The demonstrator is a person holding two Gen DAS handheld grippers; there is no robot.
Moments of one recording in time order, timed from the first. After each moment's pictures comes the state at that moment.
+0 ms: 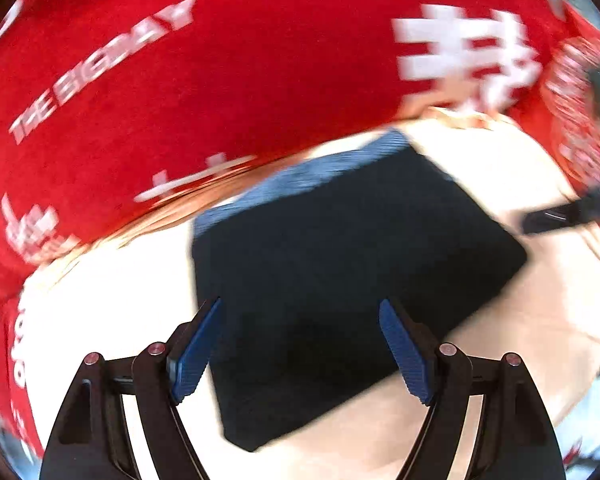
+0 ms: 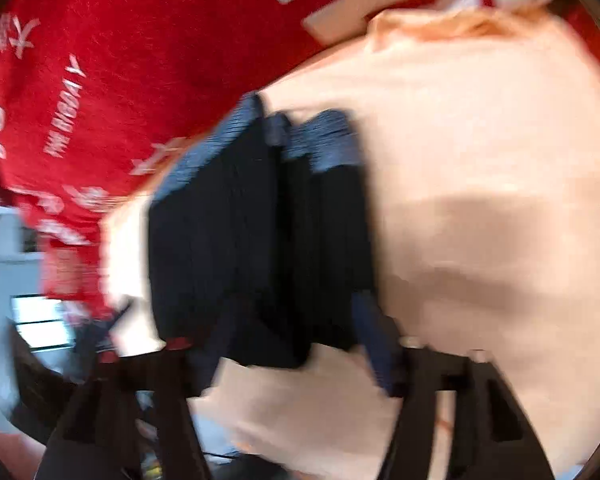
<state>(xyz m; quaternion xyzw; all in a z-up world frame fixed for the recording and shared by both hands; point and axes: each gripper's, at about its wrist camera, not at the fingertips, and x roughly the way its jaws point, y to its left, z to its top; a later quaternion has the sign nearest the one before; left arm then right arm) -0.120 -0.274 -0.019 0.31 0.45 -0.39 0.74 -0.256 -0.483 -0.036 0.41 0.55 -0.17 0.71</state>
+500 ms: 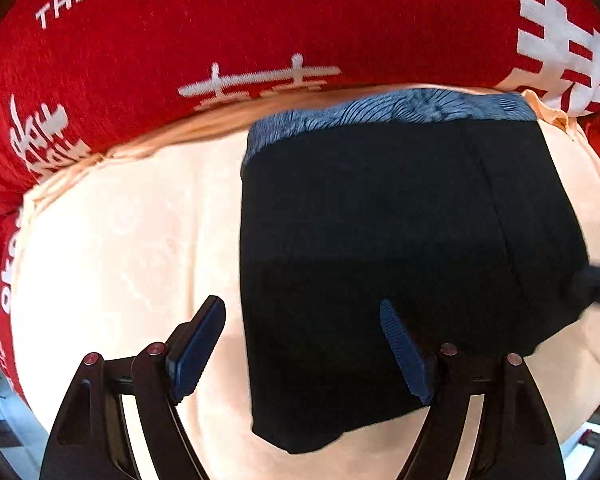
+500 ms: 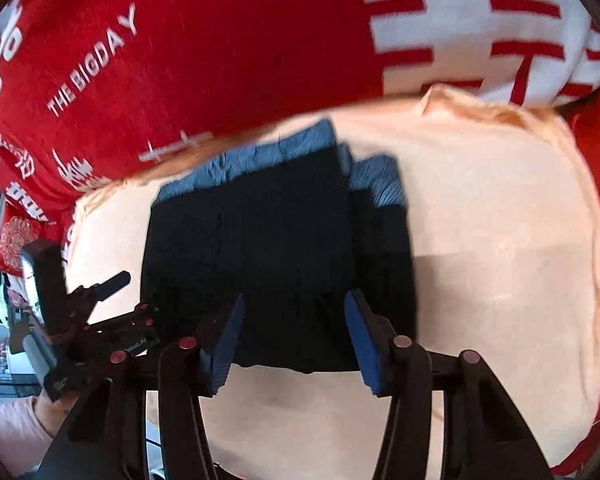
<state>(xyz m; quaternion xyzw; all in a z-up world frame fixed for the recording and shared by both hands) -0.075 -0.250 -0.079 0.28 0.55 -0.32 0.72 -0.220 -0.433 -0.030 0.33 0.57 -0.18 0.73</state>
